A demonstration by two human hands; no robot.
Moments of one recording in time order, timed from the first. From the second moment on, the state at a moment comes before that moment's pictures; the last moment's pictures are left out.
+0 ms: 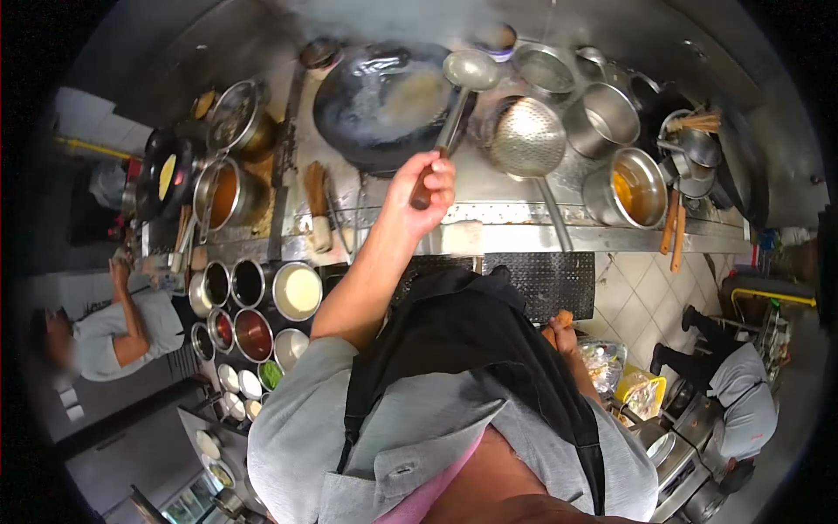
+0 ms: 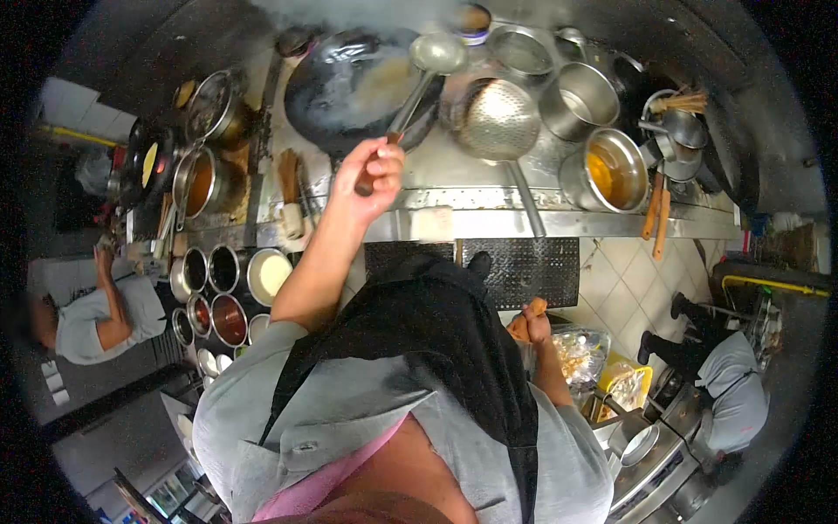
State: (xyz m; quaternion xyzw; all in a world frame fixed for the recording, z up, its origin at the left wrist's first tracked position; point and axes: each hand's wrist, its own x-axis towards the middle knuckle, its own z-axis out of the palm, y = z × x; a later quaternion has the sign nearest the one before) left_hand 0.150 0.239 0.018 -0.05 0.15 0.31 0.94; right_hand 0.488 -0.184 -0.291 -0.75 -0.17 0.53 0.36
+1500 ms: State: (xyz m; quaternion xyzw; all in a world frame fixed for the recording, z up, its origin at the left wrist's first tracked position) left_hand 0.415 0.094 -0.126 0.86 0.32 0.23 0.34; right_hand 0.571 -0.321 -0.259 -0.81 -0.12 0.47 0.33
